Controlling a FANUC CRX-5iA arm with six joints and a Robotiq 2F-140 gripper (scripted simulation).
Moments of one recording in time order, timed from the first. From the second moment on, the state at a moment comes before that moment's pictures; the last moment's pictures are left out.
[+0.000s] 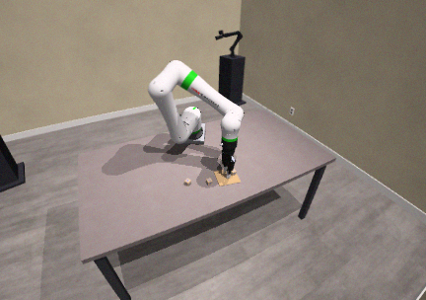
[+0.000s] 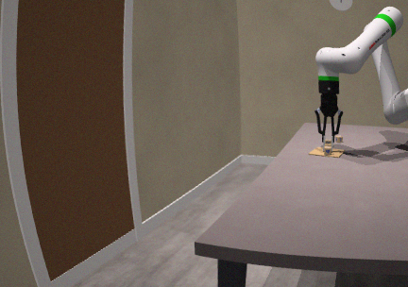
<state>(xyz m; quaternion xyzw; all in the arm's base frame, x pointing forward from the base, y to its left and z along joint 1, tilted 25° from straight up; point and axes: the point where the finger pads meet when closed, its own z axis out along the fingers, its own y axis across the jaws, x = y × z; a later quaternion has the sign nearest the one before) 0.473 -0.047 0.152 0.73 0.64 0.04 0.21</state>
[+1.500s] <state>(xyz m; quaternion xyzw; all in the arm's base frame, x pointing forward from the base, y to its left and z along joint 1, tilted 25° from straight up) 0.474 -0.048 0.149 0.73 0.64 0.04 0.21</state>
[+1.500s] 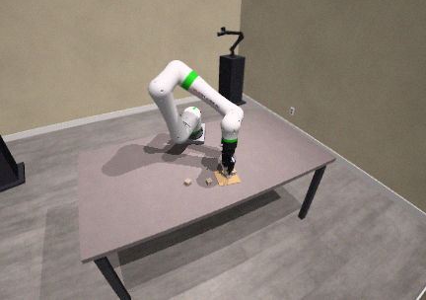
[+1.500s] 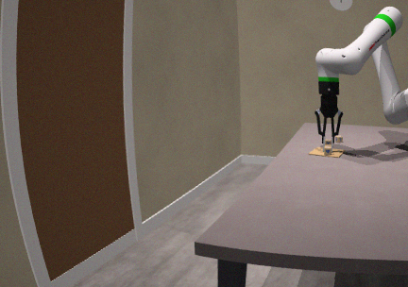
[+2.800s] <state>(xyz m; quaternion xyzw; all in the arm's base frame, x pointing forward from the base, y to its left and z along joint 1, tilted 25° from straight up) 0.474 -0.048 0.149 0.73 0.64 0.04 0.21</state>
